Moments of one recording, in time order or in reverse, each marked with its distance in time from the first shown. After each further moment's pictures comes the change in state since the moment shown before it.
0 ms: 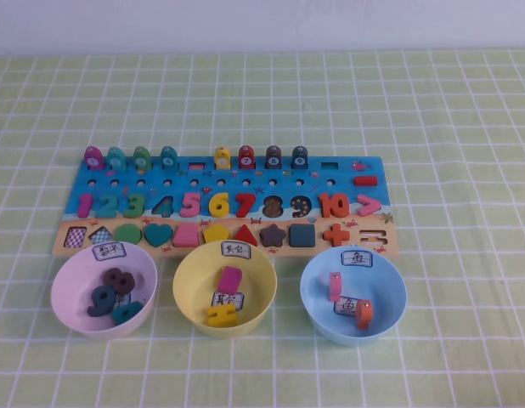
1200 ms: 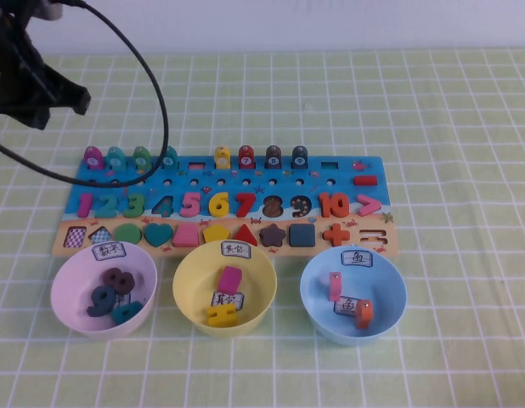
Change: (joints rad) right arm 0.000 0.000 0.000 0.000 0.000 0.000; left arm 0.000 1.721 -1.724 0.711 1.218 0.131
